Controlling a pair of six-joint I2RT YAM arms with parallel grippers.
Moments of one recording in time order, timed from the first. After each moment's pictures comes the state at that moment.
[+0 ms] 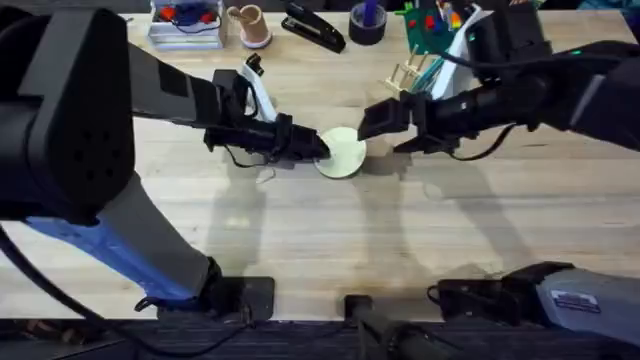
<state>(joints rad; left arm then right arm) -0.04 1.88 0.82 -0.37 1.13 -0.05 0.29 1.41 0.90 -0.61 -0.57 0.40</state>
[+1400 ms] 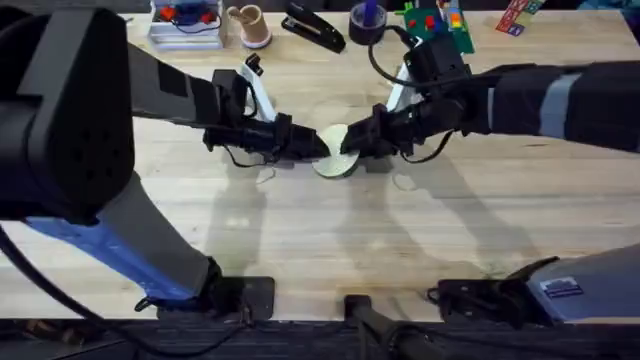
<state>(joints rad) -0.04 1.88 0.82 -0.37 1.13 -0.05 0.42 1.66 0.89 -0.33 -0.60 0.60</state>
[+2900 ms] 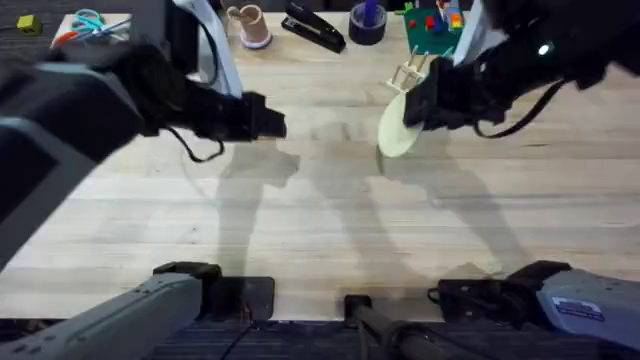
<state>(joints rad) -0.04 1.26 0.90 -0.79 0.51 0.01 0.43 1.37 1.25 -1.07 -0.13 0.55</state>
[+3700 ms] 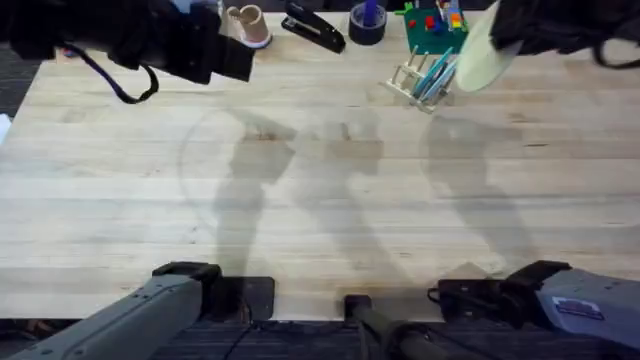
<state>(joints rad) -0.04 1.21 1.34 -1.09 0.27 0.26 0.42 1.38 1.74 -1.43 0.27 0.60</state>
